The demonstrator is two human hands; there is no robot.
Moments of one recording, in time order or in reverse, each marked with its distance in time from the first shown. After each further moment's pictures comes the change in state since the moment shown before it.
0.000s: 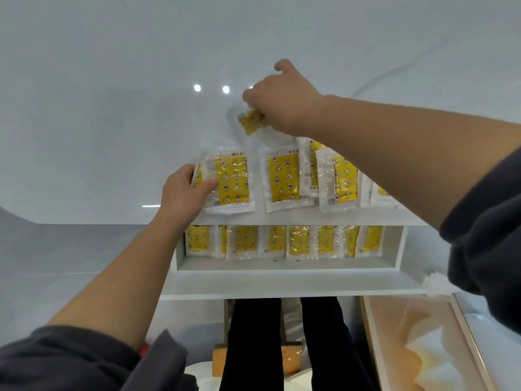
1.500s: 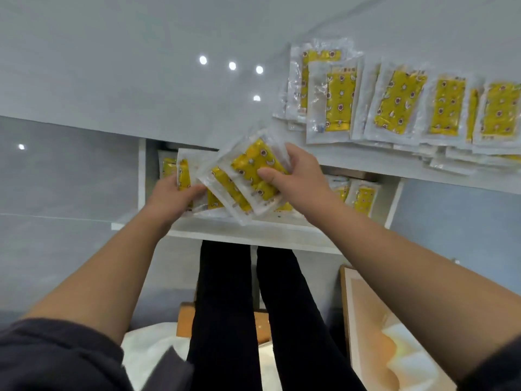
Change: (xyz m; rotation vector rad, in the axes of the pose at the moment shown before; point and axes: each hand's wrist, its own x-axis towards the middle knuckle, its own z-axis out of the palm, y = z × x) left_hand -0.087 -0.121 0.068 -0.261 -0.079 -0.214; right_hand -0.182 -0.141 0.125 1.681 0.166 0.545
